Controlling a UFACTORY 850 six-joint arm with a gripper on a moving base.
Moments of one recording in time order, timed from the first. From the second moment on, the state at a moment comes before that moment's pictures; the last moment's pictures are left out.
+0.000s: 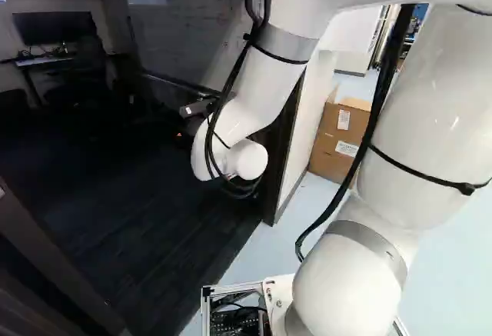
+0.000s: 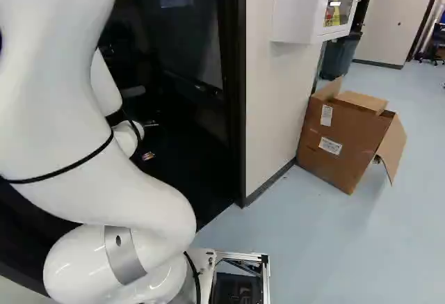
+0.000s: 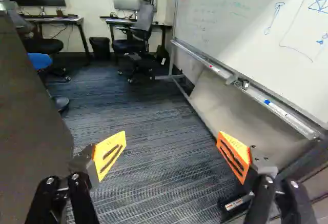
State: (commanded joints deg) arm 33.9 -0.6 -20.0 11.2 54.9 -8.6
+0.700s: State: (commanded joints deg) arm 27.0 2.9 -16.5 11.4 54.9 -8.6
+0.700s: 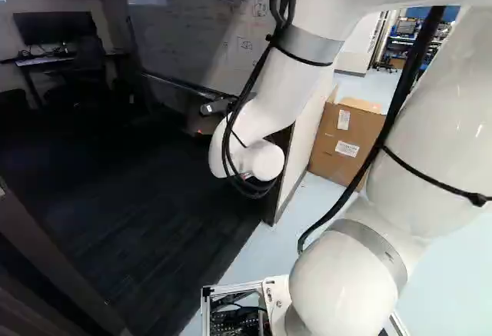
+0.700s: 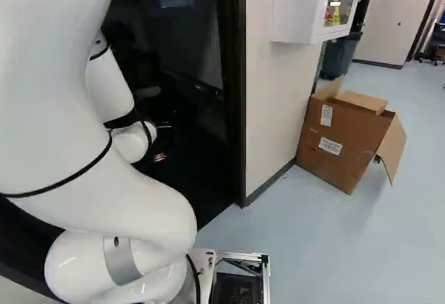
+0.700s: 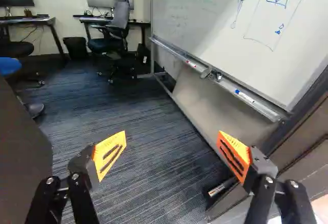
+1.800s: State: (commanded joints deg) arm 15.0 4.1 -15.3 11.4 54.9 -8.6
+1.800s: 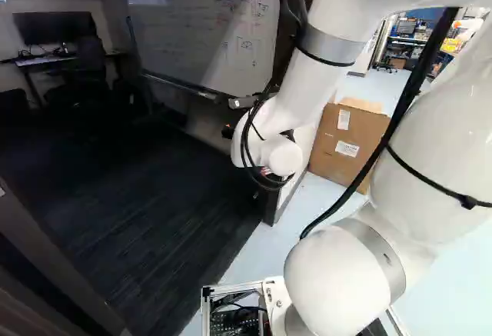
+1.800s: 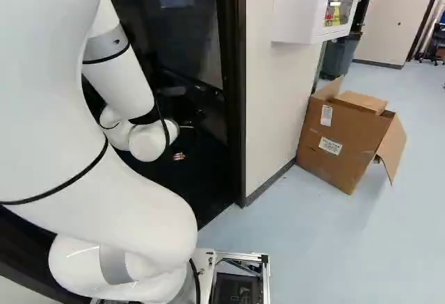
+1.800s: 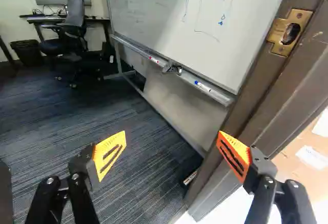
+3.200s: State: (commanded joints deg) arm -0.3 6.5 -13.0 11.4 54.9 -8.6
